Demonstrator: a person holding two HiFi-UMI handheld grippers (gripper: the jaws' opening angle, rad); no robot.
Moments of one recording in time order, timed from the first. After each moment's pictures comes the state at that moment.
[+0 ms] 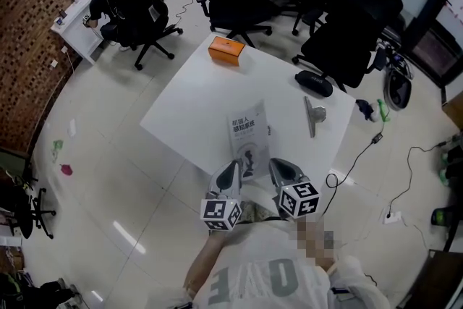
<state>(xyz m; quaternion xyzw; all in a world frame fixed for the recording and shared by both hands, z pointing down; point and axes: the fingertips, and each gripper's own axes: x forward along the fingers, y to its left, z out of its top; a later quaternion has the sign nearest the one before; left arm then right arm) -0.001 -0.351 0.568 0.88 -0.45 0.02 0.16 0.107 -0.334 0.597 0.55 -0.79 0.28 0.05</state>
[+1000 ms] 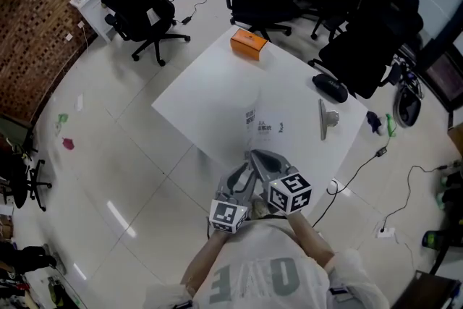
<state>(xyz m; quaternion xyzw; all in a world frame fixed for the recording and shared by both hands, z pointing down) 0.009 -0.309 0.575 0.91 -0.40 0.03 0.09 0.013 -0.347 0.542 0.43 -0.87 0.25 0.03</state>
